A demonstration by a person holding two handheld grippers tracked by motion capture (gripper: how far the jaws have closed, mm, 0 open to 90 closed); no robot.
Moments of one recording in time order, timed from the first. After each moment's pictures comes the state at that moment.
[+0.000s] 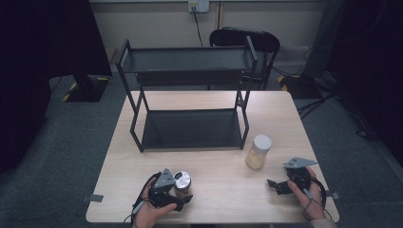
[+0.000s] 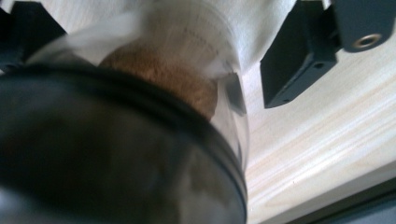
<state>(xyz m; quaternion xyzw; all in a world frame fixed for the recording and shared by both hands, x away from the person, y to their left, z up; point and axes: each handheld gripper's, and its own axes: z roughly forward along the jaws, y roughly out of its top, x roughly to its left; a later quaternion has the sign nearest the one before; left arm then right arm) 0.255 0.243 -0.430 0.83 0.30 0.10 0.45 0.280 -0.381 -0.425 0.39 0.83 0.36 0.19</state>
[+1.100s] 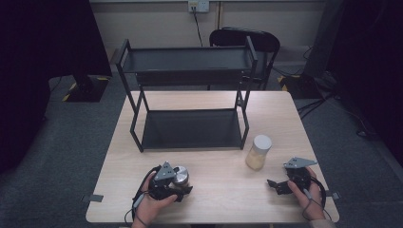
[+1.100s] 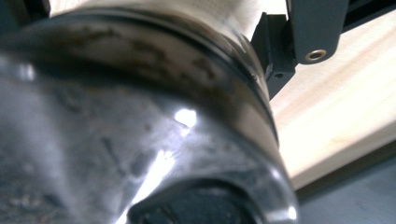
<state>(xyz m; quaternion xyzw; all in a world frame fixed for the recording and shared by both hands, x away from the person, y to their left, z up) 0.268 0.242 -0.405 0.84 0.31 0.11 0.44 0.280 -0.381 -0.425 0.39 0.83 0.36 0.19</state>
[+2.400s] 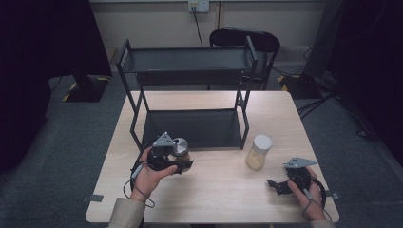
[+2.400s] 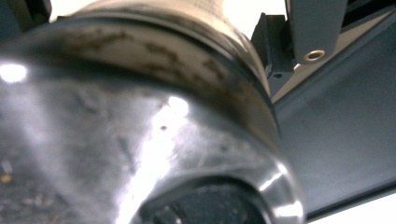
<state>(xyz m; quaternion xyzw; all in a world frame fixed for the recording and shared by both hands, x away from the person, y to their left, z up) 0.317 0.239 -0.334 0.83 0.33 0.09 0.44 0.280 -0.381 -0.425 0.39 0.83 0.36 0.19</state>
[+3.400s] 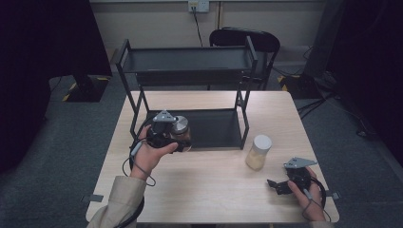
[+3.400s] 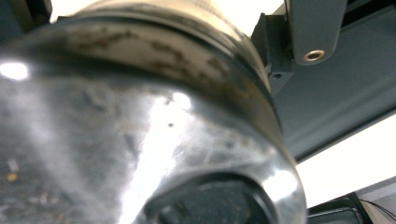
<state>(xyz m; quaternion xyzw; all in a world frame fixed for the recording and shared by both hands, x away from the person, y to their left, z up) 0.342 0.230 -0.273 0.83 0.34 0.12 0.43 0.280 -0.381 -0.425 0.39 0.83 0.36 0.19</state>
